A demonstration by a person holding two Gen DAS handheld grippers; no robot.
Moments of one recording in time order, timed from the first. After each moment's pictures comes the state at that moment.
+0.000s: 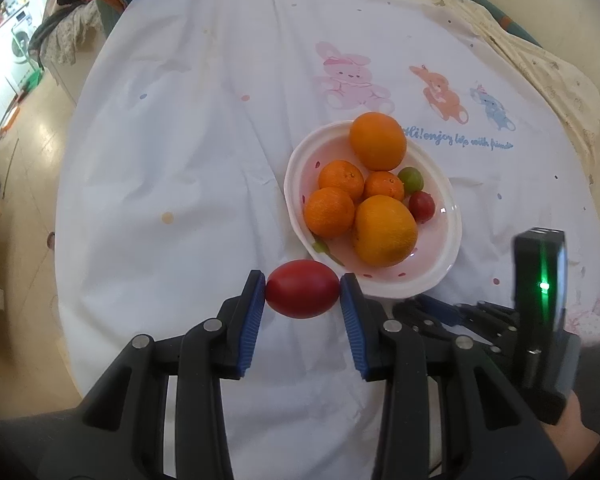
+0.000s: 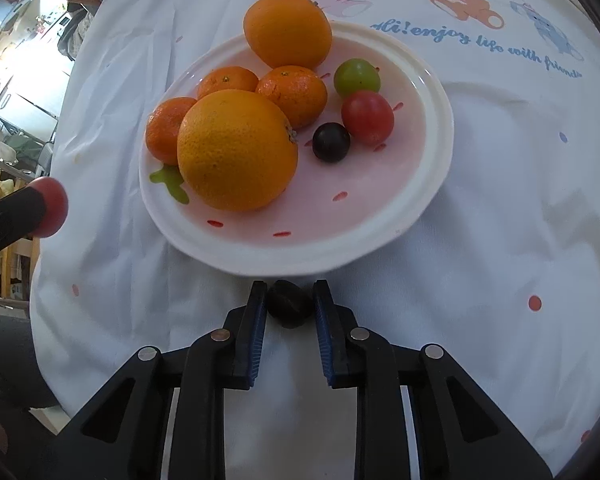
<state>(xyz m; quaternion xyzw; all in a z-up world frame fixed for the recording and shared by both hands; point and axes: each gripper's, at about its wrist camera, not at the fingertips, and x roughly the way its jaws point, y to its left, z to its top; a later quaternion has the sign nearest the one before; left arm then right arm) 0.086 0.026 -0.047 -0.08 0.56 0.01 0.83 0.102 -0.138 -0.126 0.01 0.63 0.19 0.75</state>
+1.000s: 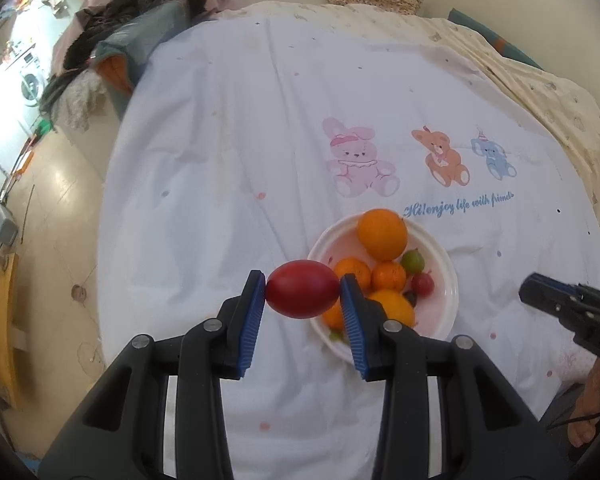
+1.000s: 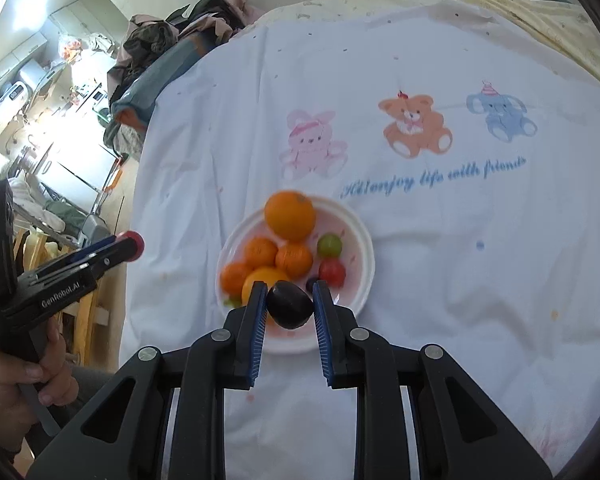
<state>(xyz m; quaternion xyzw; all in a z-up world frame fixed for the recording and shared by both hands) 0.139 0.040 0.017 -0.04 0.51 0.01 0.86 0.144 -0.203 0.013 0.10 0.53 0.23 0.81</state>
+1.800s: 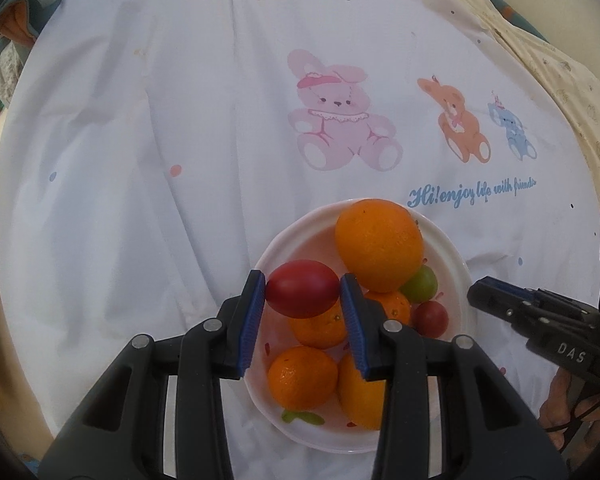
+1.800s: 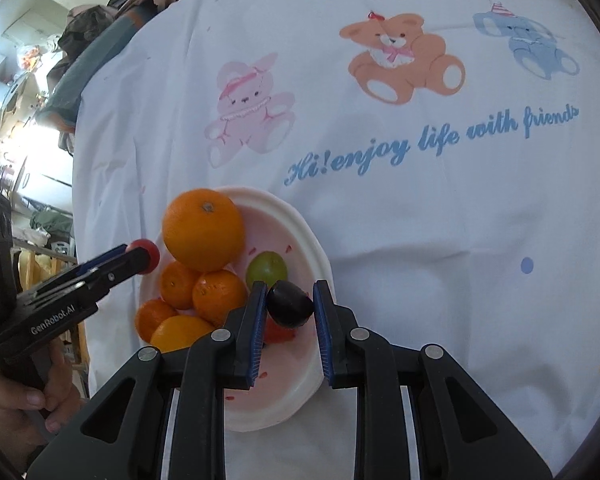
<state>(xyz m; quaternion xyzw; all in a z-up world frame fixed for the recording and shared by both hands) 0.221 0.015 -0.086 -0.08 0.58 -0.03 0.81 0.227 -0.206 -0.100 0.13 0.61 0.20 0.76</state>
